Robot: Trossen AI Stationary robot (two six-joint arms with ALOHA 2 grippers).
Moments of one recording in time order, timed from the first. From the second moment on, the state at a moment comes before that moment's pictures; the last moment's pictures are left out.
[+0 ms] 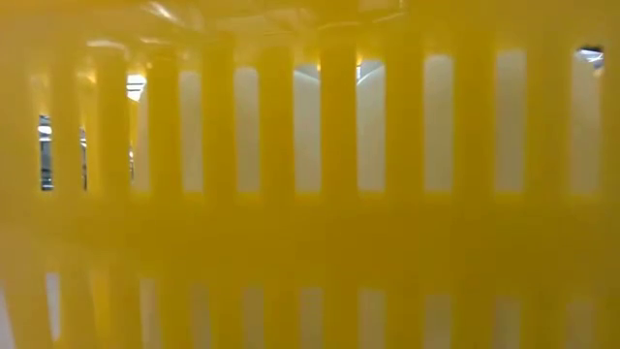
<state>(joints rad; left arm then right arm) -0.51 1.43 1.47 -0.28 -0.50 -0.21 0.55 0.53 0.05 0.99 0.71 -0.30</state>
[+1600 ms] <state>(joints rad) -0.60 0.60 1.47 -1.25 -0.37 -0.08 0.57 0.53 0.05 0.99 0.71 -0.30</state>
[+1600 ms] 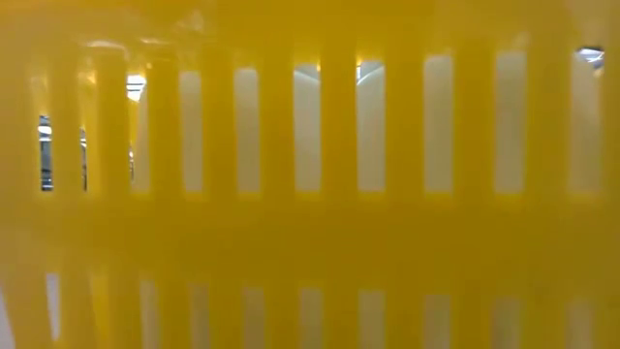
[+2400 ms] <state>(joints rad) -0.60 0.10 1.26 -1.38 -0.34 -0.10 0.31 0.20 0.05 0.94 0.71 -0.30</state>
